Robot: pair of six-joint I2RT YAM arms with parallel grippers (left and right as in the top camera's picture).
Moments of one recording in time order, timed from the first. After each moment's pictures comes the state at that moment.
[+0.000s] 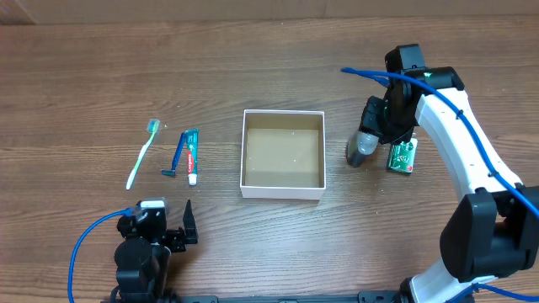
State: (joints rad) left arm -0.01 0.01 0.16 -0.59 -0.02 -0.02; right arm 0.11 1.79 1.49 -1.11 -0.13 0.46
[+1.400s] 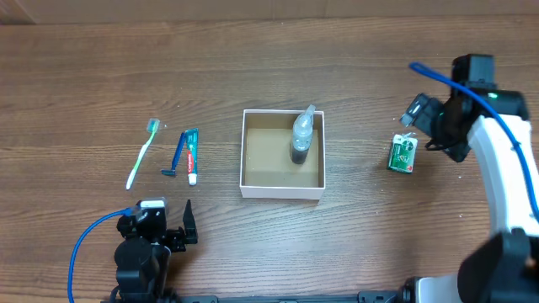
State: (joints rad) left arm -0.01 0.01 0.16 -0.59 -0.03 -0.02; right arm -0.13 1.64 1.33 -1.01 -0.01 0.50
